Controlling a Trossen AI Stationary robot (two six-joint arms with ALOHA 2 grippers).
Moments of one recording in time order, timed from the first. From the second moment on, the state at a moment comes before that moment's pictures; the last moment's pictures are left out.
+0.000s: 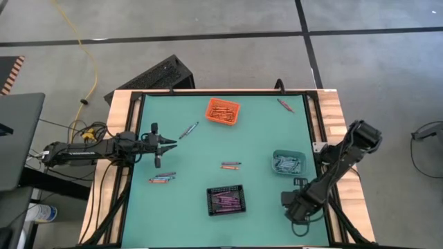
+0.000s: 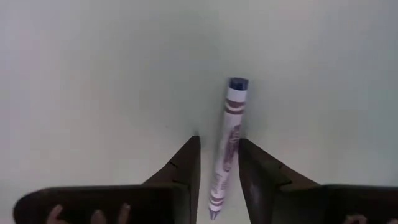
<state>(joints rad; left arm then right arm) 0.10 0.18 0.02 0.01 -0.12 0.08 0.87 1.62 0.83 -0.77 -0.09 0.97</state>
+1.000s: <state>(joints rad) 0.10 0.18 0.02 0.01 -0.12 0.08 0.62 1.34 0.97 -1.17 0.17 0.71</state>
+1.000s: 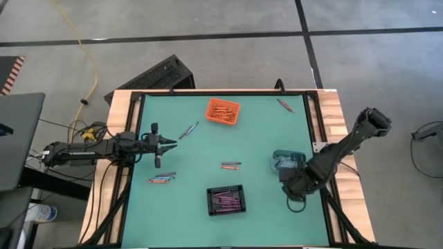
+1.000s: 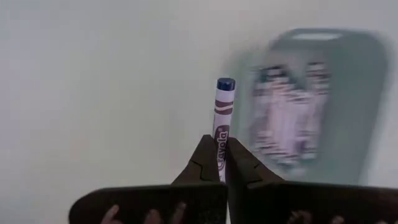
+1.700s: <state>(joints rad) 0.10 0.18 0.02 0.01 -0.12 0.08 0.28 1.54 0.98 -1.27 0.19 0.45</state>
